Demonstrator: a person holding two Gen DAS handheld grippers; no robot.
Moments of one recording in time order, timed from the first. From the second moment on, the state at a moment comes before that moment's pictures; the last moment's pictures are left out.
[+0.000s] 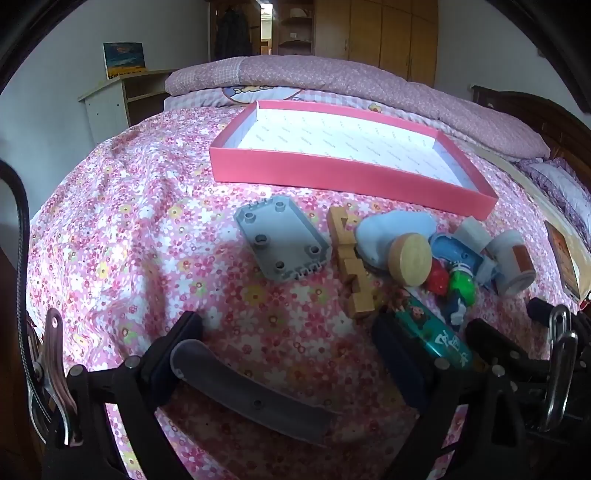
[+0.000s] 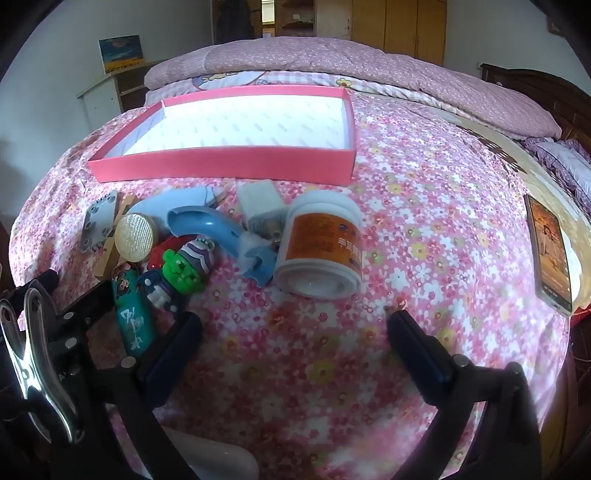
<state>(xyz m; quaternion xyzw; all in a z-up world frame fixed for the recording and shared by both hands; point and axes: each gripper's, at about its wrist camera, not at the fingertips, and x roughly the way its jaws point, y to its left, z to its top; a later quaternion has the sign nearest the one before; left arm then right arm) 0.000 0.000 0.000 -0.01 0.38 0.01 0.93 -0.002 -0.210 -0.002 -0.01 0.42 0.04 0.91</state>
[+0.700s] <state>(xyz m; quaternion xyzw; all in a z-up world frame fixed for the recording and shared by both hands) -0.005 0.002 0.008 -0.01 0.40 -0.02 0.92 -0.008 -0.223 0.011 0.03 0.39 0.08 0.92</state>
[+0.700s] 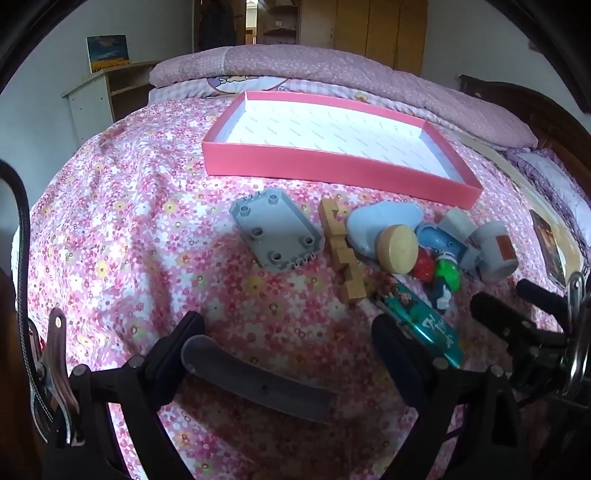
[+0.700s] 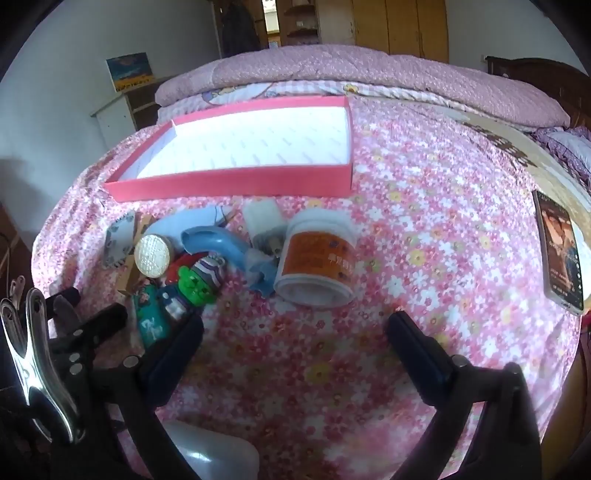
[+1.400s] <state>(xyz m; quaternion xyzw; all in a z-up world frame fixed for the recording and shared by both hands) -0.032 0.009 0.030 0.00 0.39 -0.05 0.92 -0.055 -0.225 0.026 0.01 0.42 0.14 0.89</state>
